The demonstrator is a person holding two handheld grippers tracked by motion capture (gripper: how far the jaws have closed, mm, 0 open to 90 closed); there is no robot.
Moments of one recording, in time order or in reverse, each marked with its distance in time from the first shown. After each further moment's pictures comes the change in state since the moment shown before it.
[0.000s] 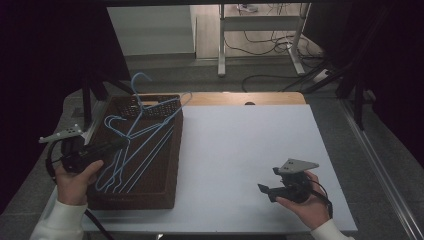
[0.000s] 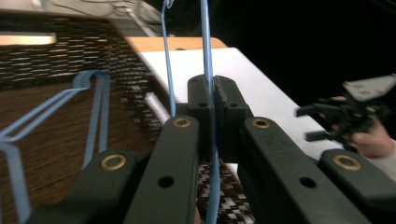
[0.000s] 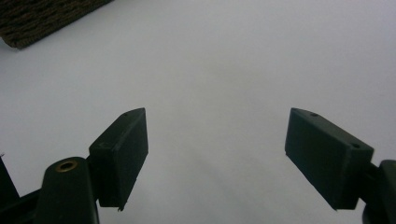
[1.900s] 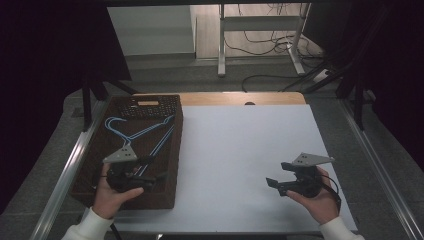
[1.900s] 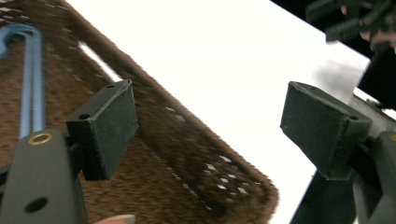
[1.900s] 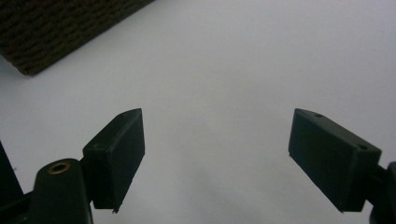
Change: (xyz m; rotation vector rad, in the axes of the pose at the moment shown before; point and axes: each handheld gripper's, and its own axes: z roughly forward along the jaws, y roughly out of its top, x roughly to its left) left arm -0.058 -0.049 0.077 0.251 -0.050 0.260; right arm -0.027 0.000 -0.017 -0.073 0.043 0.080
